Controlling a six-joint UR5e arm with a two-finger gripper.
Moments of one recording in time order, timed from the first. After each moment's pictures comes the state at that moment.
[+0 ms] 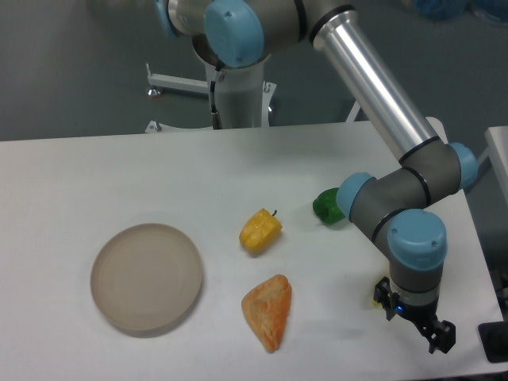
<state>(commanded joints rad) 2.34 -2.55 -0.73 -1.10 1.64 1.35</state>
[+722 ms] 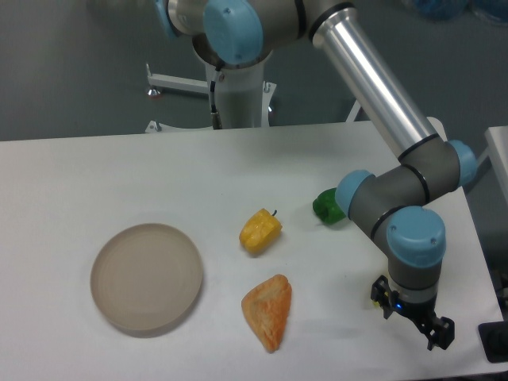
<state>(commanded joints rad) 2.34 -2.43 -0.87 -1.12 1.64 1.30</state>
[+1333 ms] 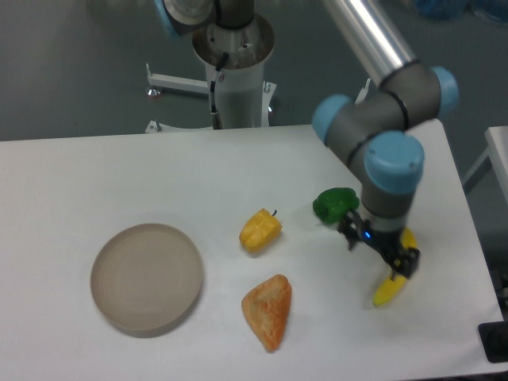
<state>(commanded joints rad) 2.33 -2.04 -1.31 -1.29 1.47 1.11</state>
